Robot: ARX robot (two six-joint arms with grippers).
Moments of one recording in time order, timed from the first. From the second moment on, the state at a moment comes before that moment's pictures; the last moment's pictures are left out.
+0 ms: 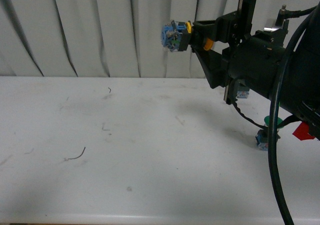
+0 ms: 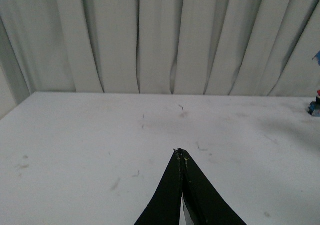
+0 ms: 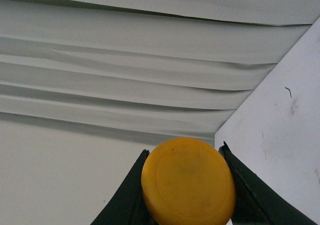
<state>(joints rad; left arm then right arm) 0.00 0.01 0.01 0.00 0.00 0.00 0.31 2.09 0.94 1.29 -0.30 1.44</state>
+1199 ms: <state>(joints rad) 0.00 0.01 0.01 0.00 0.00 0.00 -0.04 1.91 1.10 0.70 -0.12 0.30</state>
